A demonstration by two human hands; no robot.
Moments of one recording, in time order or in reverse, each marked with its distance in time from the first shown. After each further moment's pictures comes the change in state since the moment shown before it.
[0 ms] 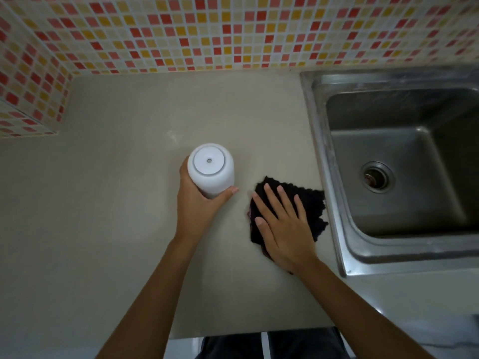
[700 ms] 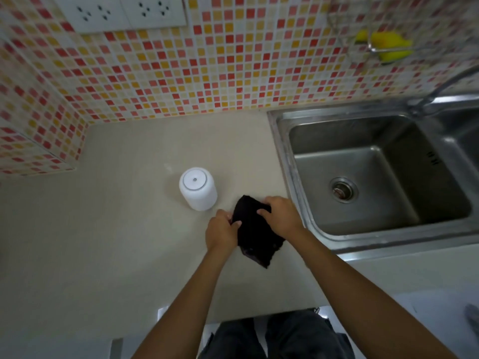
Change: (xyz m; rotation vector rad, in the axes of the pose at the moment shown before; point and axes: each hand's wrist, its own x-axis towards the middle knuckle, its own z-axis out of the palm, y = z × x) left_hand -0.055 0.039 0.058 0.542 -0.268 -0.318; right_hand 0.023 0.037 -0.054 0.301 -0.049 0.302
